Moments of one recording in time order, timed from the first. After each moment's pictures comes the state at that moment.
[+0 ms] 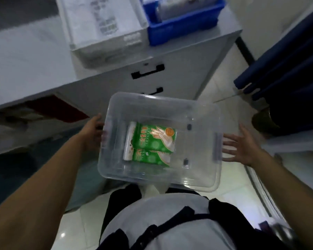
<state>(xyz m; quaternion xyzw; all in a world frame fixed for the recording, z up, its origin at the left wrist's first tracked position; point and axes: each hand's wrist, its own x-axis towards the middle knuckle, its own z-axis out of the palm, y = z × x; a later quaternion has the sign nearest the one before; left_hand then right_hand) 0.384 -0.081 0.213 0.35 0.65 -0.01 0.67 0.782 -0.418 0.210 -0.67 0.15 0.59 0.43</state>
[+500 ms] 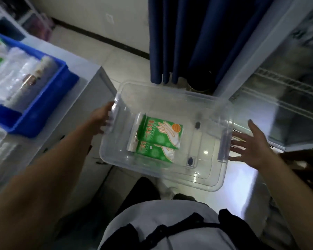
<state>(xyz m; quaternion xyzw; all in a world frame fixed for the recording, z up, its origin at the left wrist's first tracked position) 0.817 -0.142 0.272 0.71 0.41 -0.23 0.52 0.821 -0.631 0.258 -0.55 0.37 0.34 0.67</state>
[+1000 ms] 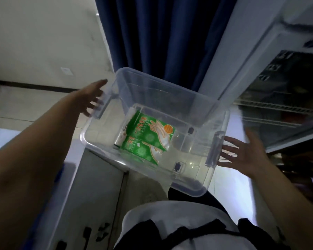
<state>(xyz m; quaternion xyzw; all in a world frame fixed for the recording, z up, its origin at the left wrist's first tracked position) 1.146 -0.082 0.359 0.80 0.22 -0.34 0.45 0.901 -0.541 0.319 -0.41 0.43 0.17 0.79</state>
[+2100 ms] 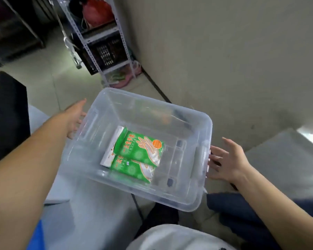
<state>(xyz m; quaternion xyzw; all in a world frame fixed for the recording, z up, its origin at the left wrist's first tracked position) 1.368 0.444 0.378 0.55 0.69 -0.05 0.46 1.598 0.027 0.300 -0.53 0.25 0.54 0.61</state>
